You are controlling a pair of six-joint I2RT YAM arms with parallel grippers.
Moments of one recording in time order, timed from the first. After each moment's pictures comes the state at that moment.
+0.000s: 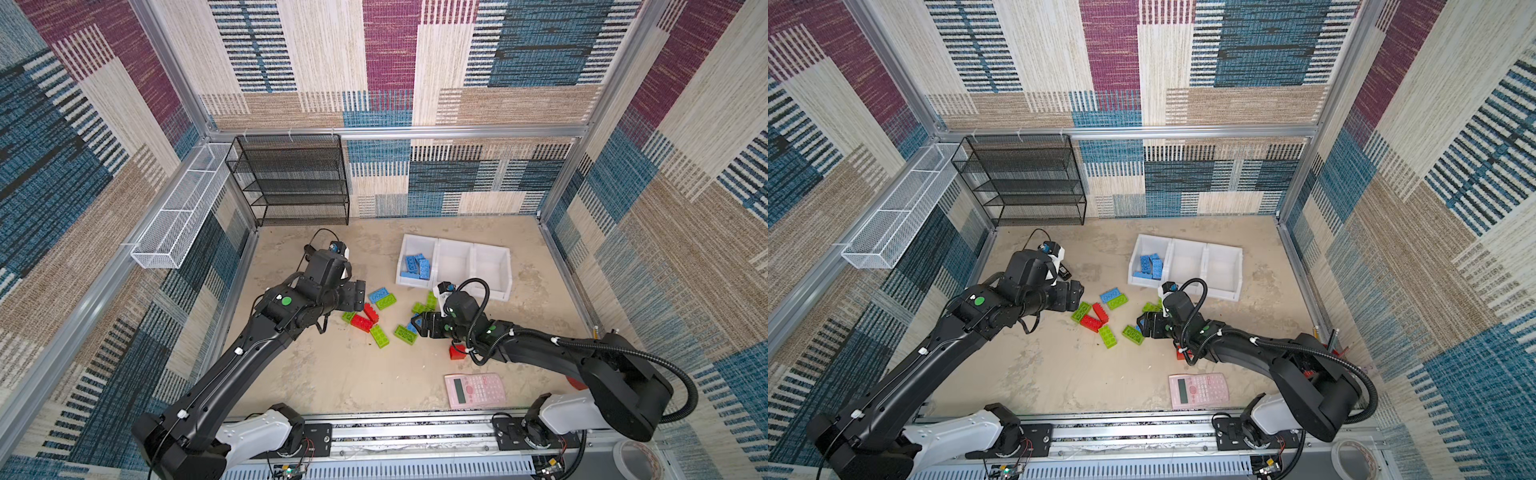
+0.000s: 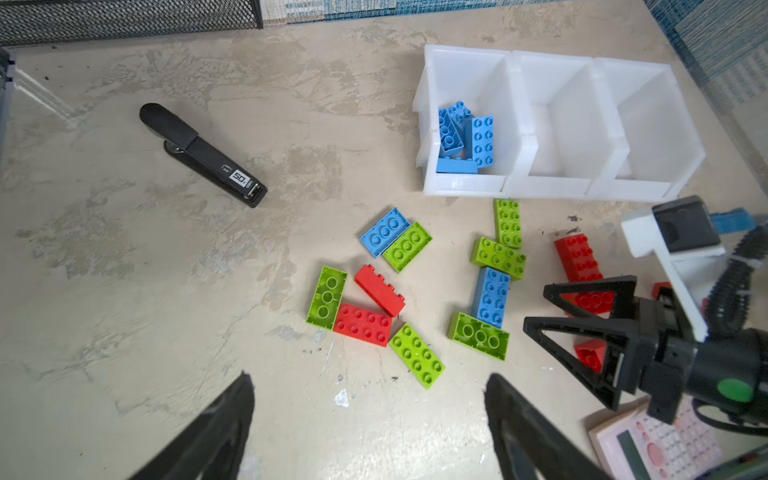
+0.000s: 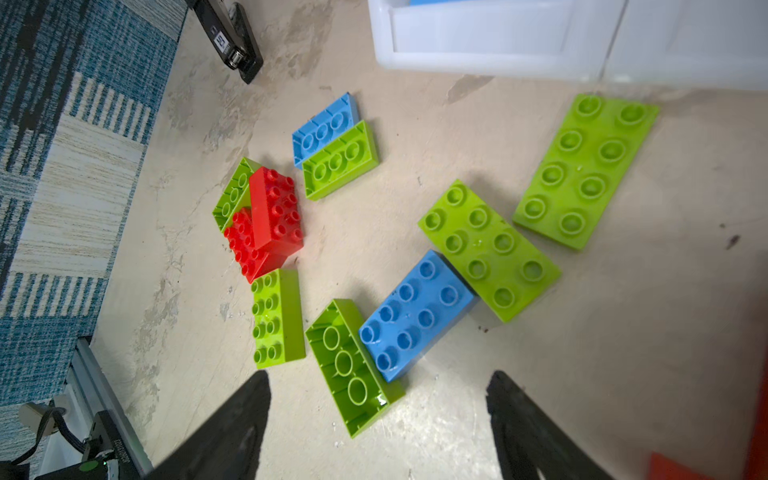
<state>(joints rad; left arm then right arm) -0.57 1.12 1.20 -0.89 -0.18 -0.31 0.71 1.43 0.62 0.09 -0.11 0.68</state>
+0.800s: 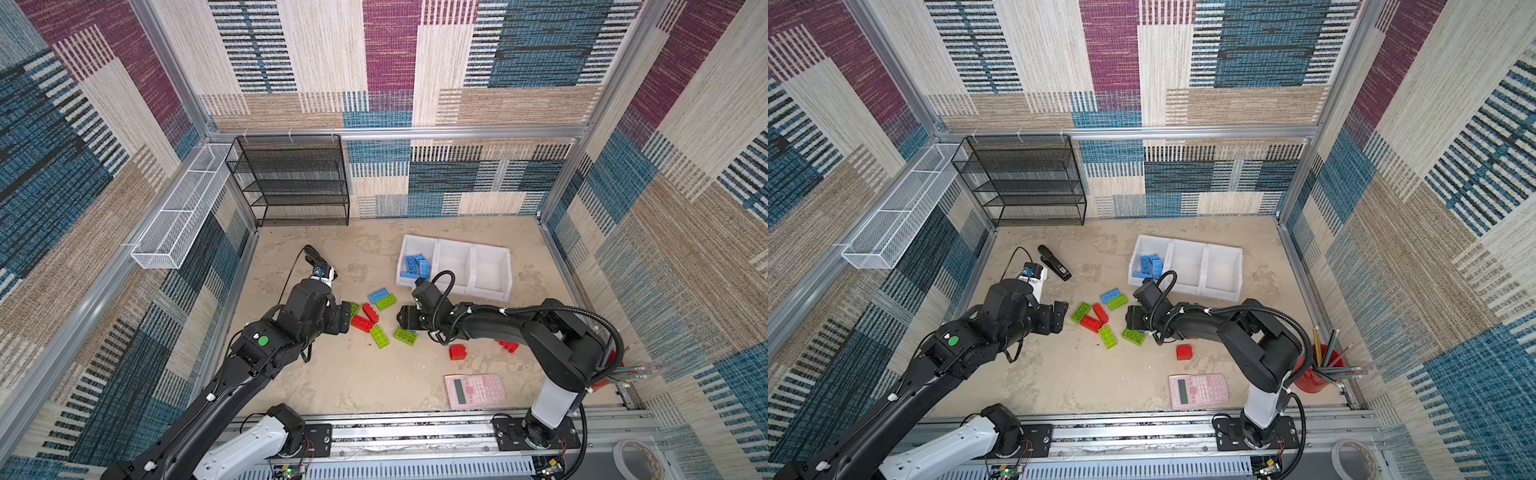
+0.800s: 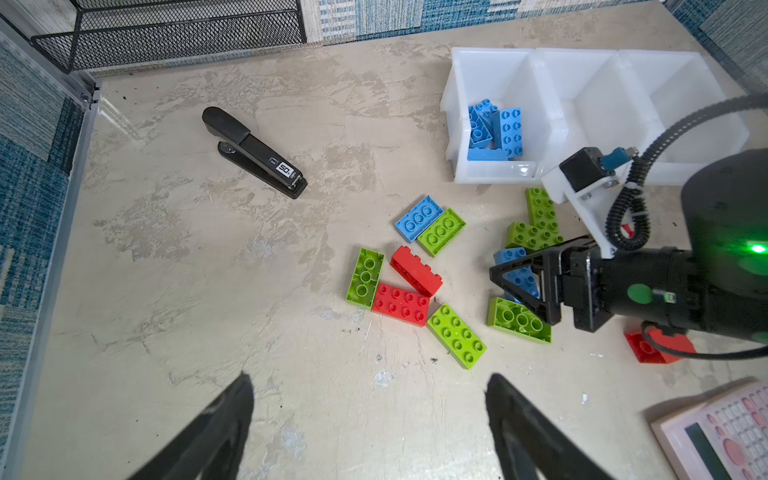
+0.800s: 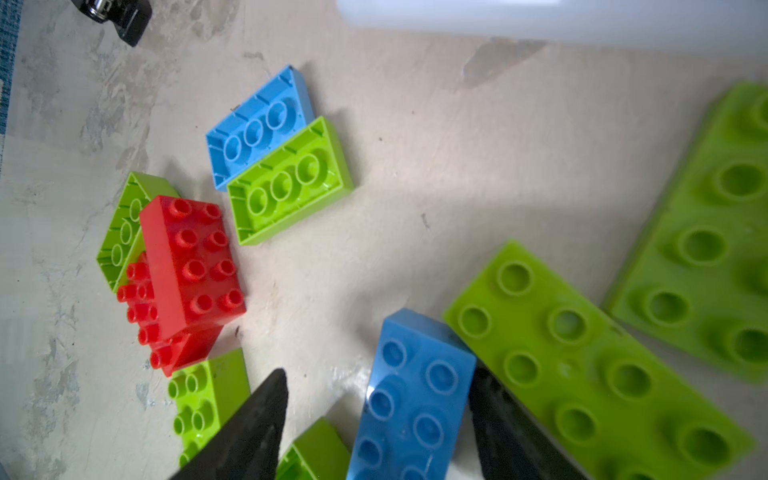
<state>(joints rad) -0.61 0.90 1.02 -0.86 -0.30 -0.29 0.77 1.78 0.94 -0.05 -0.01 0.71</state>
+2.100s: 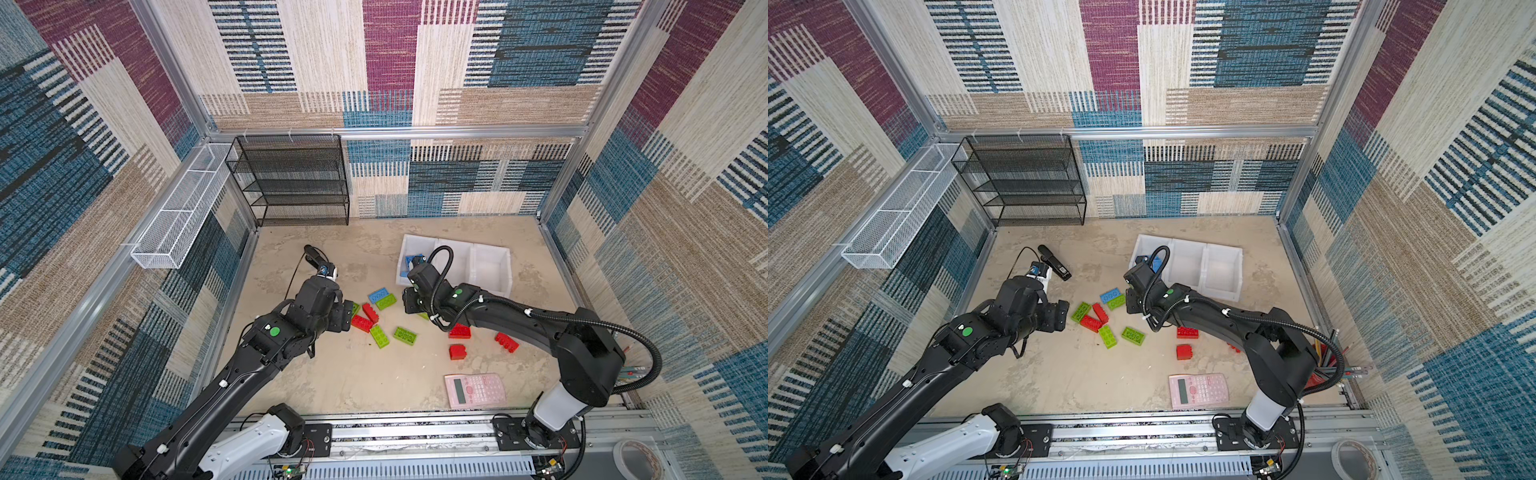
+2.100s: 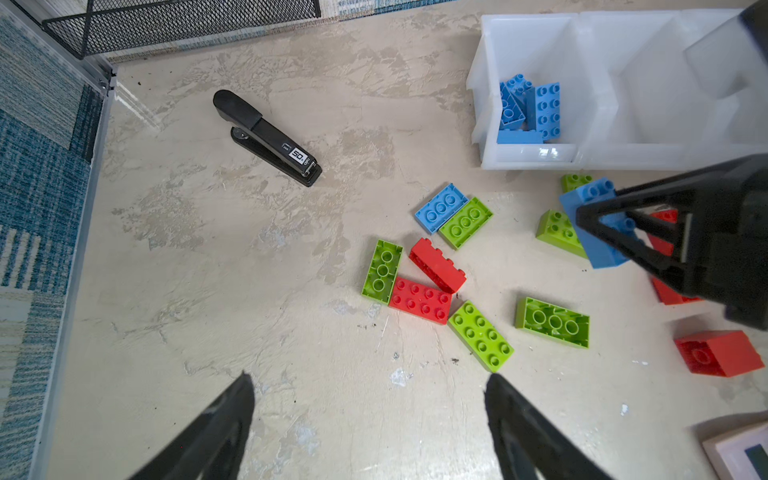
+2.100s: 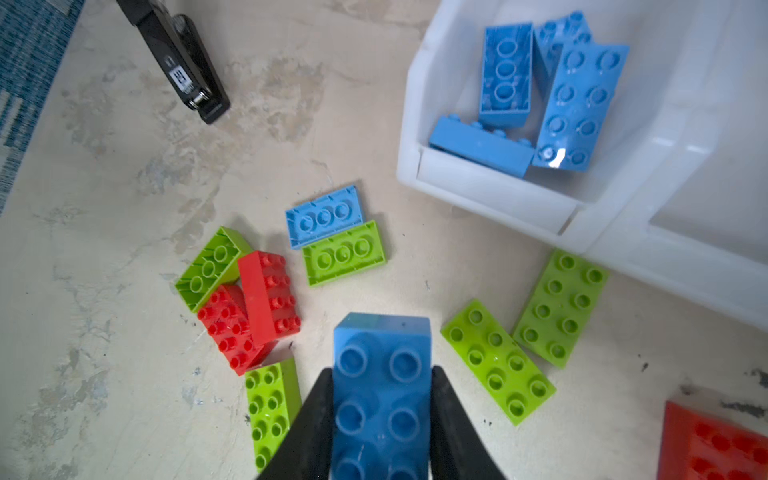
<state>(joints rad) -0.61 0.97 1.02 -0.86 -0.34 -0.28 0.79 1.65 1.17 -0.36 0.17 0.56</state>
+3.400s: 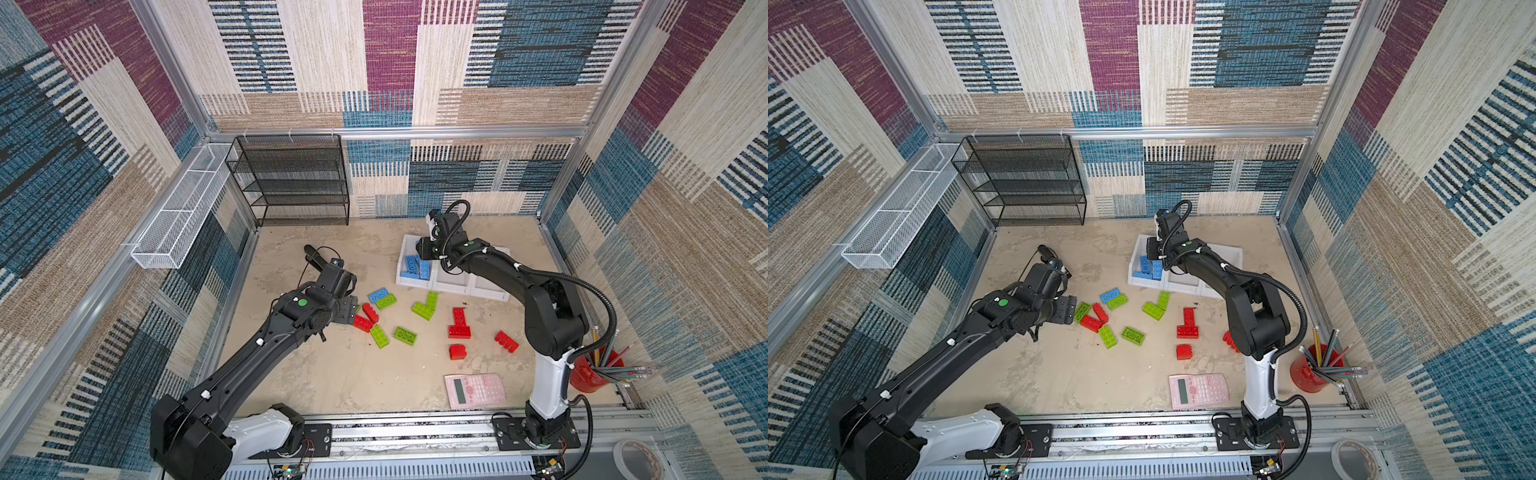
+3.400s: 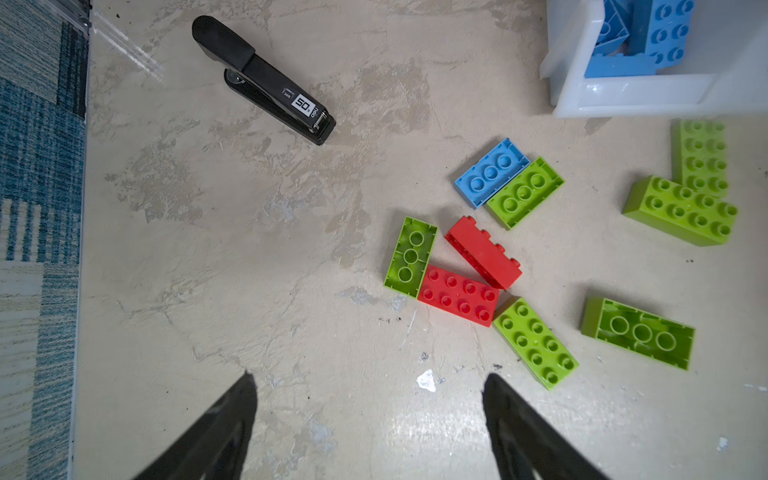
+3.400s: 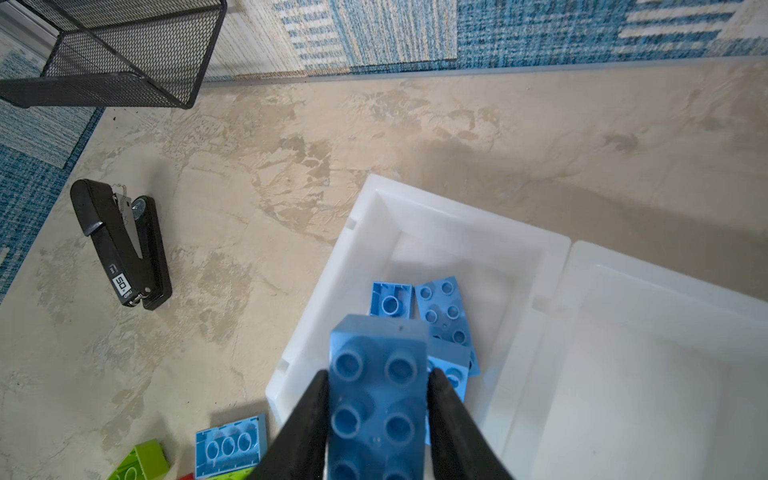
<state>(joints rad) -0.54 1.20 1.06 -0.86 -0.33 -0.26 0.44 1.97 1.56 -0.29 -0.06 0.33</state>
